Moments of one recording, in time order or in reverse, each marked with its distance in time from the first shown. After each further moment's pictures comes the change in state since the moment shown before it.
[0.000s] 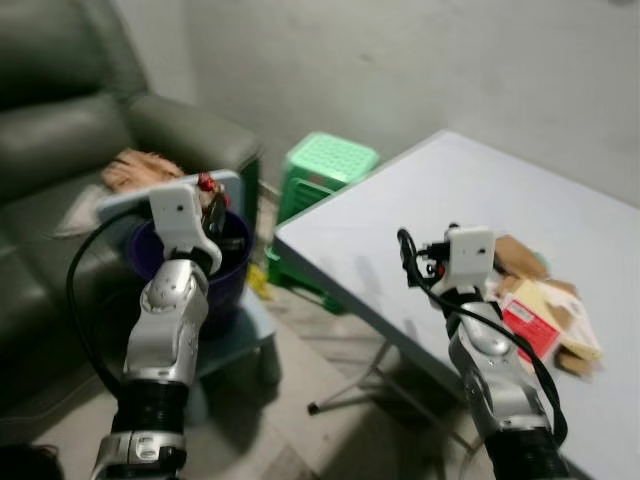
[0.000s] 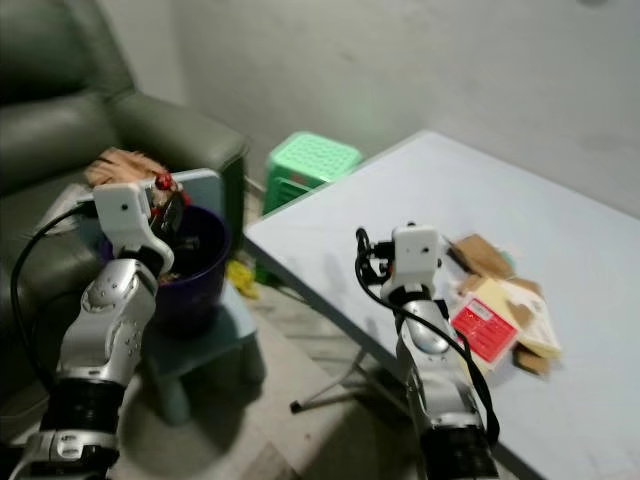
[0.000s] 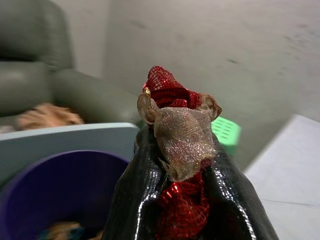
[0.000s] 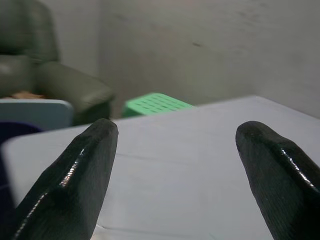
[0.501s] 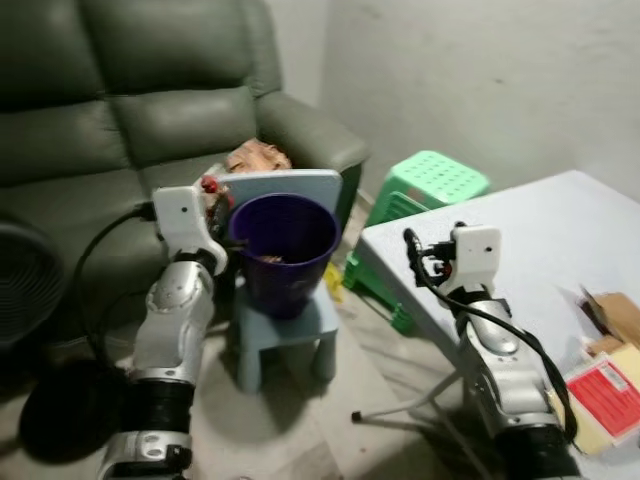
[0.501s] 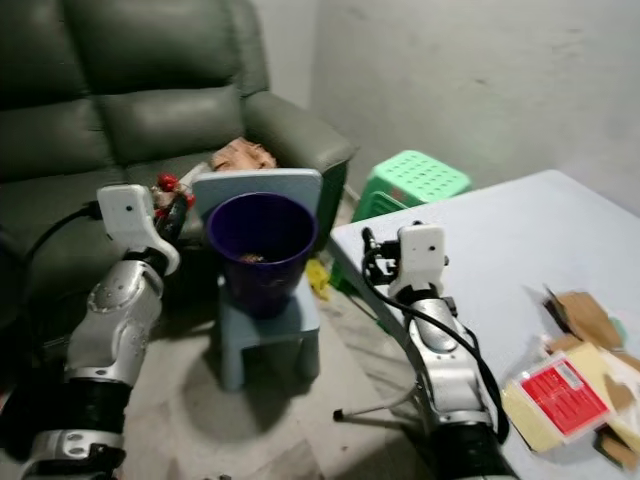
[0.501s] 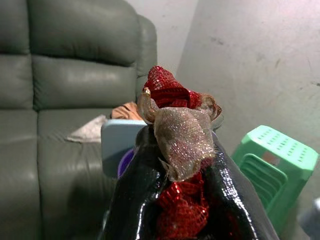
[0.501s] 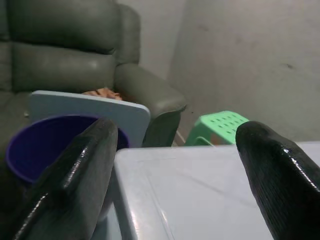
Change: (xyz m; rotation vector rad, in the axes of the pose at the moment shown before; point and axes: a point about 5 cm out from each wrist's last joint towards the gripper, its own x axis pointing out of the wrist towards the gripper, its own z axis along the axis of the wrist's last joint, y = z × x) left arm 0.000 -0.007 -0.004 -0.008 0.010 -0.006; right arm -0.001 -0.012 -0.002 -0.038 0.015 0.000
